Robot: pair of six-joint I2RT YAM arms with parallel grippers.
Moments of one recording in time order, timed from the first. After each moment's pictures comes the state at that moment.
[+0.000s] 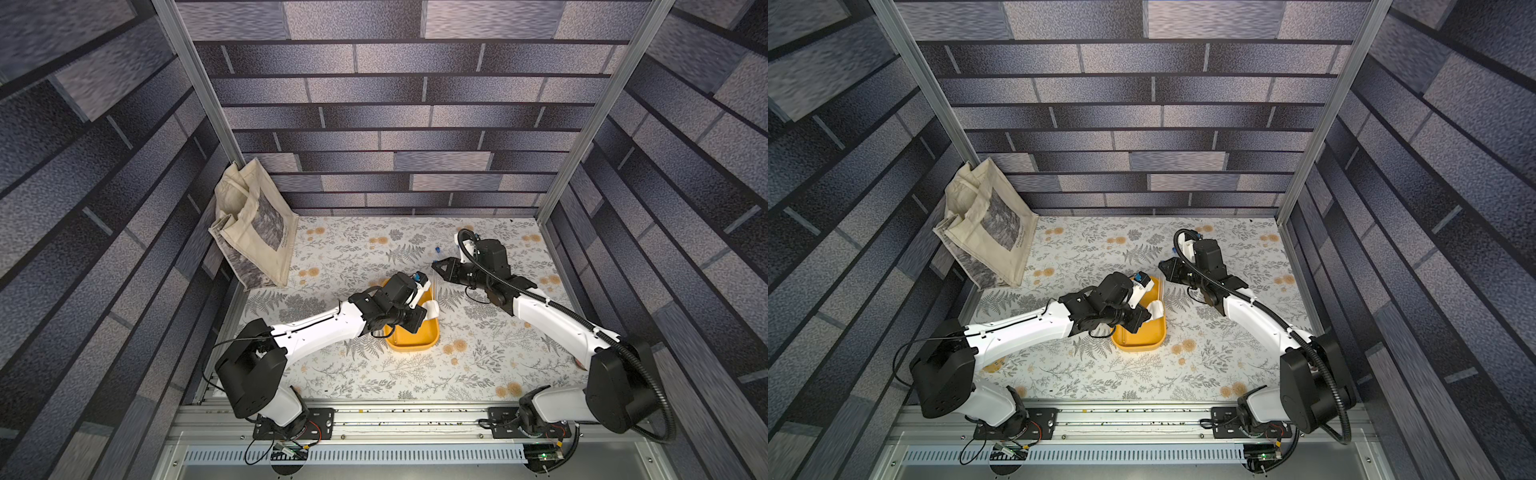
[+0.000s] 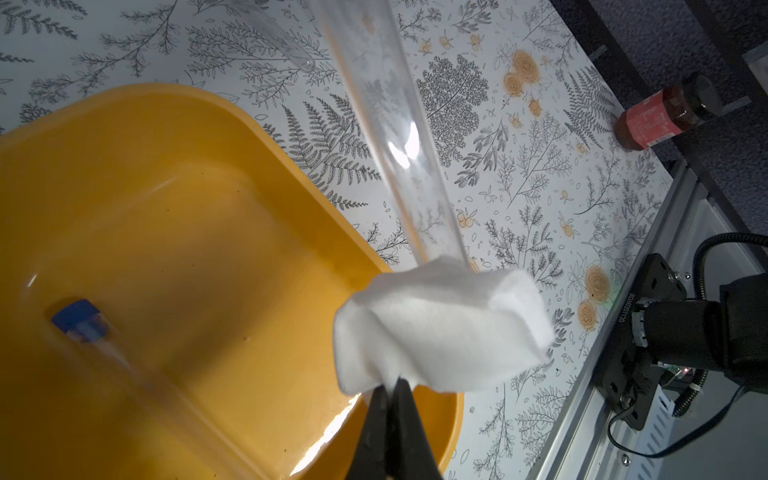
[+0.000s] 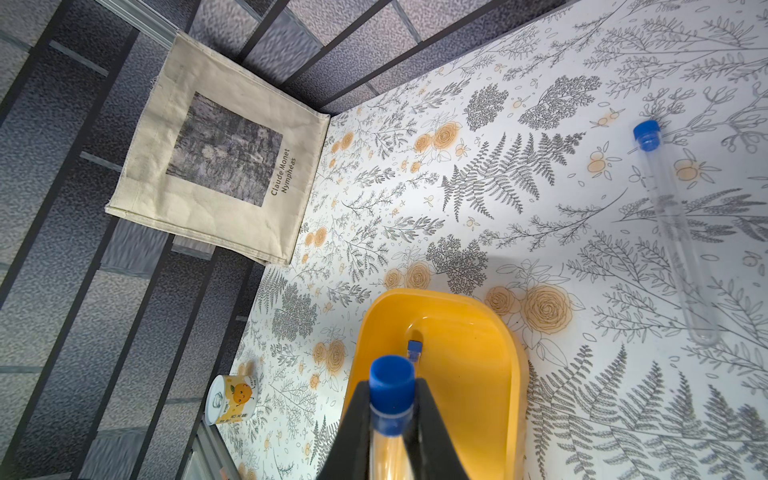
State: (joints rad) left arm -0.86 1.52 1.02 -0.29 0.22 -0.29; right arm 0.44 1.39 0.94 -0.06 -0.39 0.62
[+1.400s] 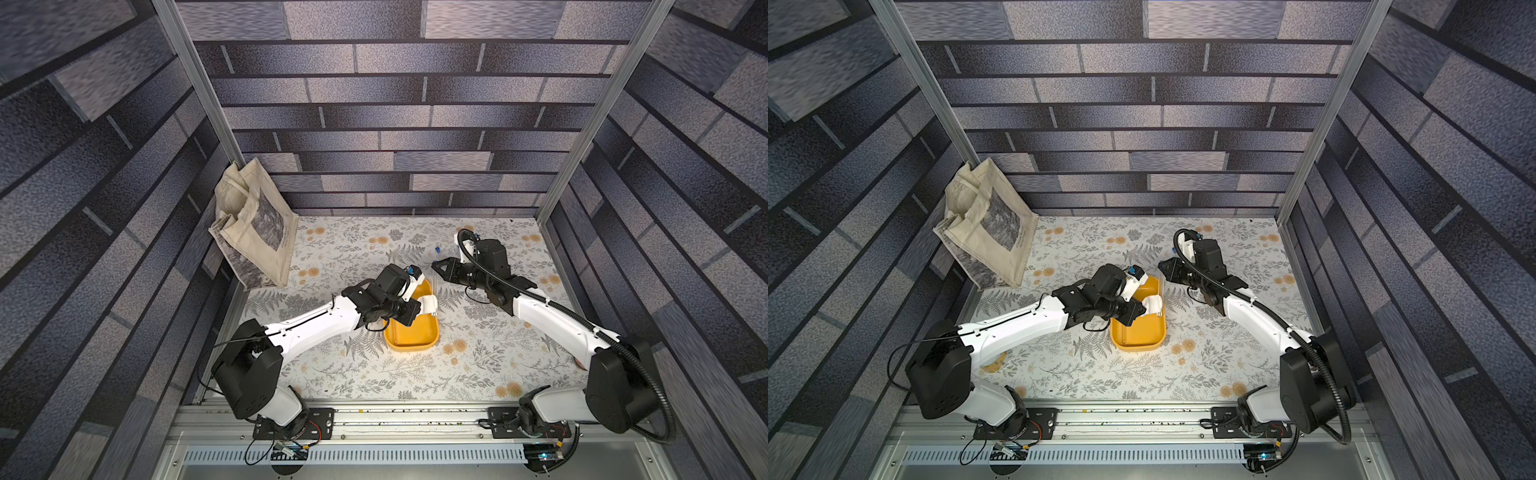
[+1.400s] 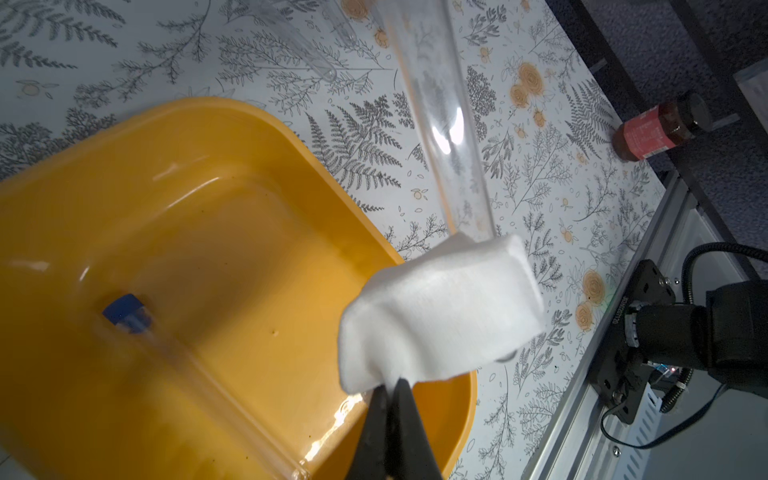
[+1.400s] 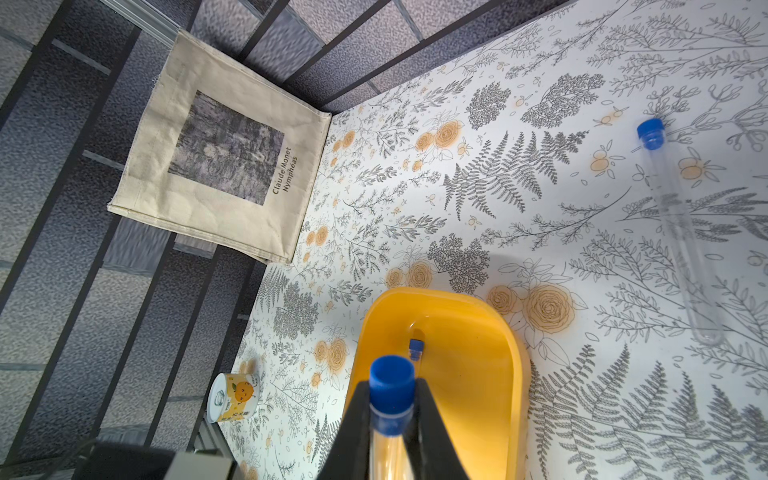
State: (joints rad) left arm -0.78 1.54 1.10 -0.36 0.27 -0.27; right arm 0.44 1.39 0.94 -0.06 -0.40 0.62
